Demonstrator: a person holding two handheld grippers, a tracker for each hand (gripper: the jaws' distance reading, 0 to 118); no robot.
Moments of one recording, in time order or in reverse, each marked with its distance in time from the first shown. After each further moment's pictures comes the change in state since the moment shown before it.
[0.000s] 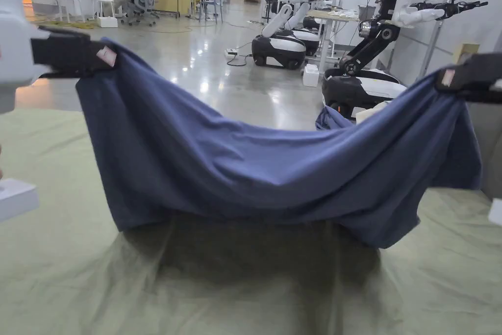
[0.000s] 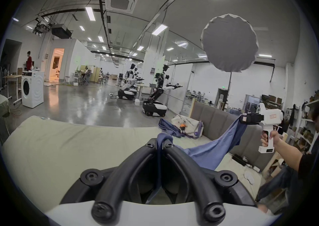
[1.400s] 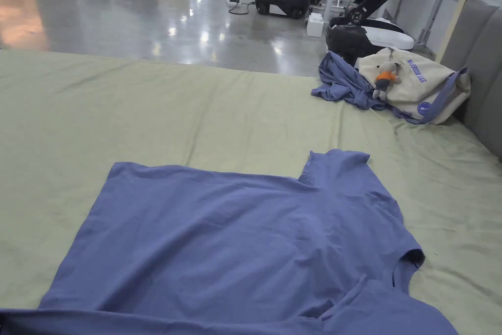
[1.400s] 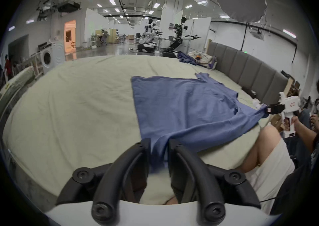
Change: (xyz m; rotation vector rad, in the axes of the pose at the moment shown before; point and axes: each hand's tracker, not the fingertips) left arm 0.049 -0.262 0.239 -0.445 0.248 0.005; right arm -0.004 -0.321 0.199 -0.463 -0.094 0.034
